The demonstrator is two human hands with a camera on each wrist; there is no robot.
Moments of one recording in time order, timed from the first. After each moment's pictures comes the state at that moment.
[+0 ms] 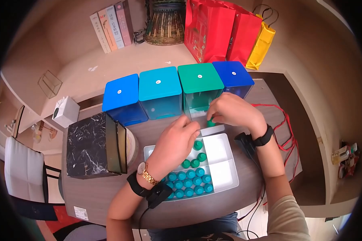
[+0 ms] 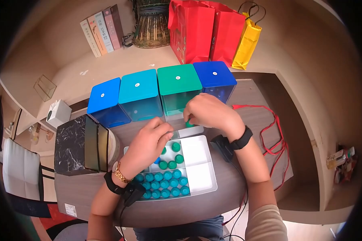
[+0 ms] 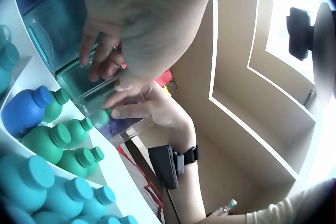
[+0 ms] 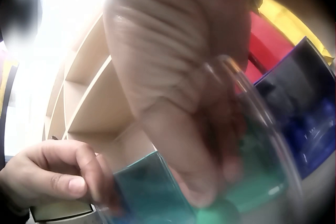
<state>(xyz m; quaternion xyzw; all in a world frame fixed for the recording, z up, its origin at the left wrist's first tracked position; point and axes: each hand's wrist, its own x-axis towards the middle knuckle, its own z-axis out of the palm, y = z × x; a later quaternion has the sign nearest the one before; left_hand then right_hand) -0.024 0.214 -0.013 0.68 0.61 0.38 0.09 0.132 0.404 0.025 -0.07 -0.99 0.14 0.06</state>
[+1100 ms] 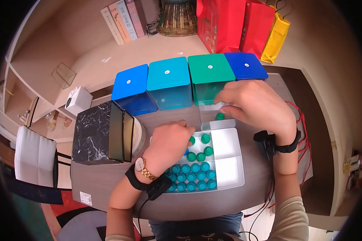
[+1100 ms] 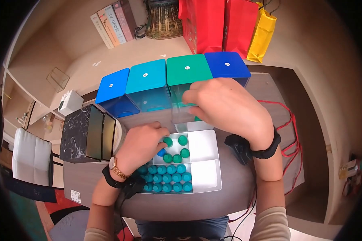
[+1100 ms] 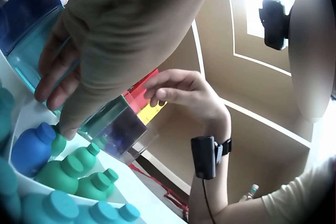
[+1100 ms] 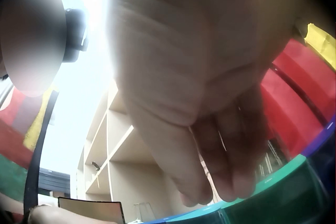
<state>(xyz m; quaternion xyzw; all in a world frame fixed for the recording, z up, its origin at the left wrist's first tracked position) -0.027 0.192 0.000 0.70 0.71 0.10 0.02 0.155 0.364 0.085 -0.05 -0.98 0.06 0.17</state>
